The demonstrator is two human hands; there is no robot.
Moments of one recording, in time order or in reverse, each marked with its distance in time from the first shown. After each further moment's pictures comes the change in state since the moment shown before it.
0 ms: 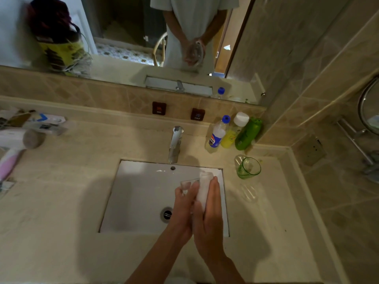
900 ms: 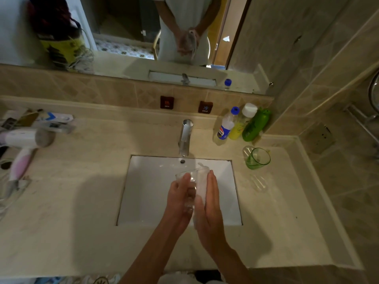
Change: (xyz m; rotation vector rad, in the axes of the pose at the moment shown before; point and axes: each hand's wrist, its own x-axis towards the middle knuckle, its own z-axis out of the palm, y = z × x) left_hand -0.019 0.034 -0.045 -0.016 -0.086 0.098; right_hand -0.021 -0.025 0.034 0.214 -0.138 0.065
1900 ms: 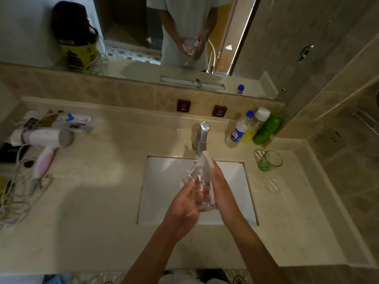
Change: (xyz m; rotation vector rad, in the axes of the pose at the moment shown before) left_hand -0.030 0.029 -0.059 0.023 -0.120 -0.032; right_hand 0.046 -0.048 0.028 0.201 -0.150 0.426
